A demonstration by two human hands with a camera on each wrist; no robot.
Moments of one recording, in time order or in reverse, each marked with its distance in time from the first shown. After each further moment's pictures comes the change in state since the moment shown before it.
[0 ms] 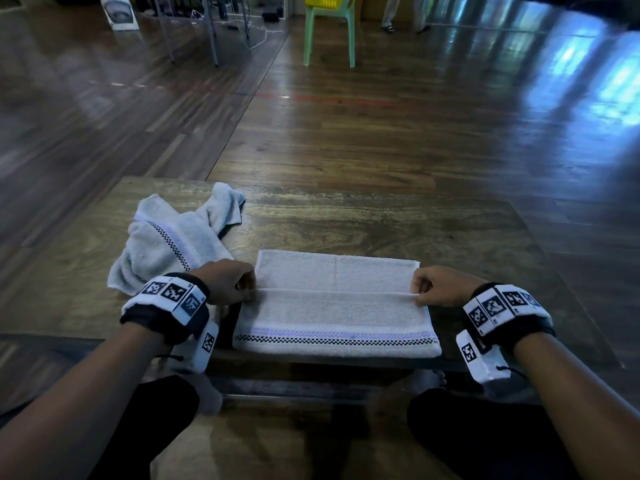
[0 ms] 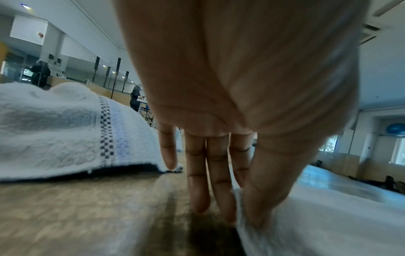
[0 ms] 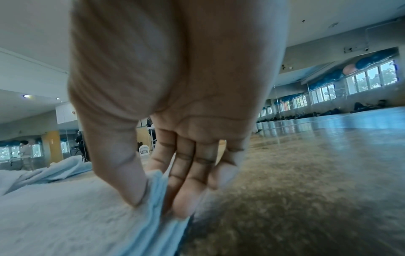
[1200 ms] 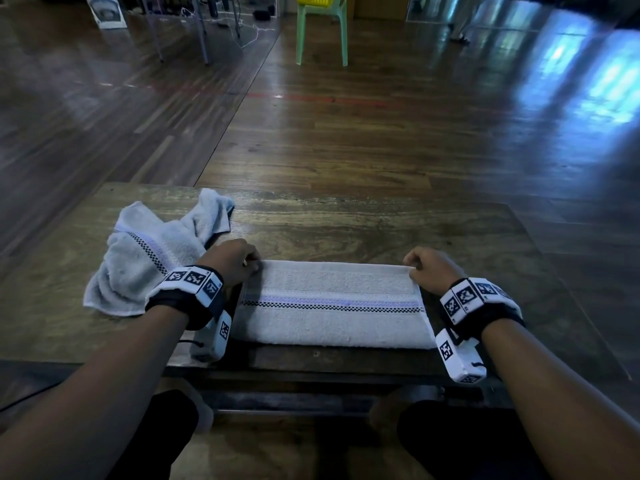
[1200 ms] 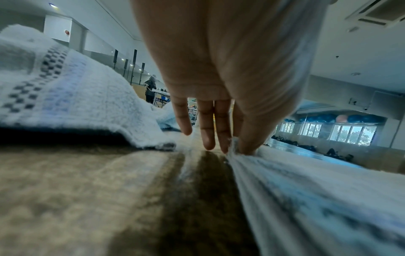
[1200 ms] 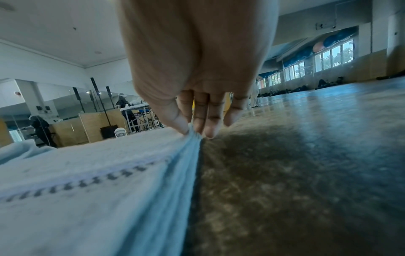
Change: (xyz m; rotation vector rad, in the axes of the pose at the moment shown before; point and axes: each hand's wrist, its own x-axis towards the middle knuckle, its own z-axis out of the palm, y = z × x) left_hand 0.067 -0.007 -0.010 -0.059 0.280 -0.019; right_hand 0.045 0.007 -0.007 0.074 0.361 0.140
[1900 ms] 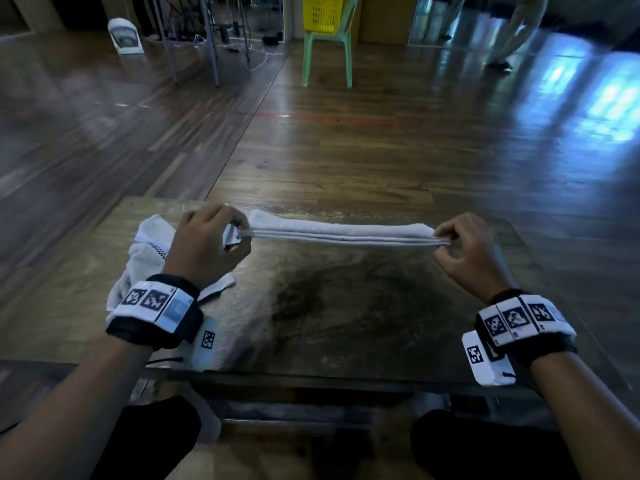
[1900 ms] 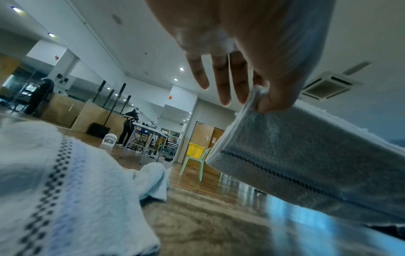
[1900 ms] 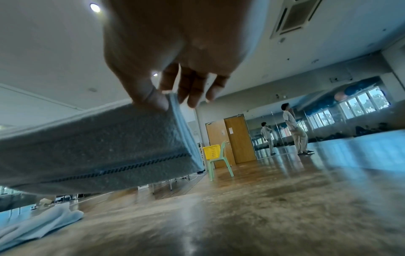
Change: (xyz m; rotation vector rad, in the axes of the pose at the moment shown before) left_hand -0.069 0.018 -0.066 -0.033 0.804 0.244; right_hand -0.046 -0.012 -0.056 0.027 0.674 -0.495
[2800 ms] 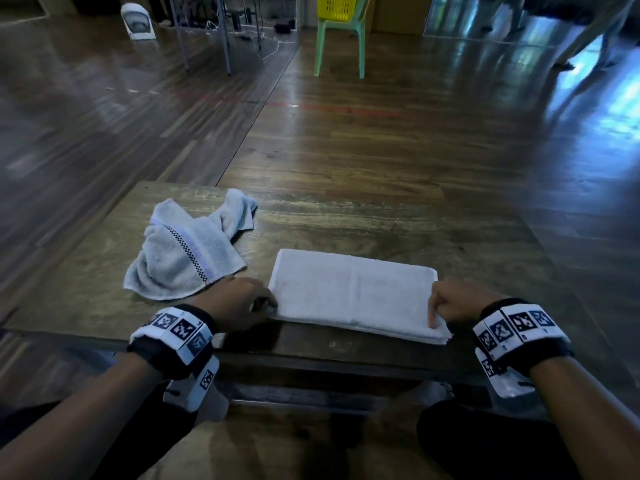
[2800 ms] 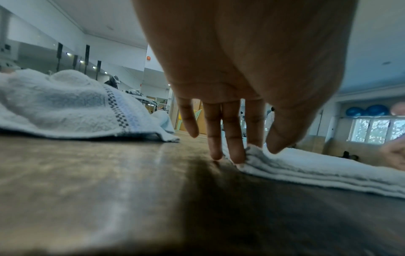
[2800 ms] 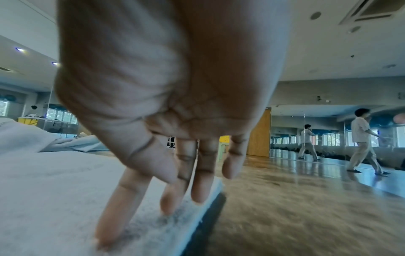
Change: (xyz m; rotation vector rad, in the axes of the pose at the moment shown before) left_hand -0.072 0.007 0.030 0.024 -0.840 -0.027; right_hand -0.028 -0.010 0.024 -0.311 -1.136 0.133
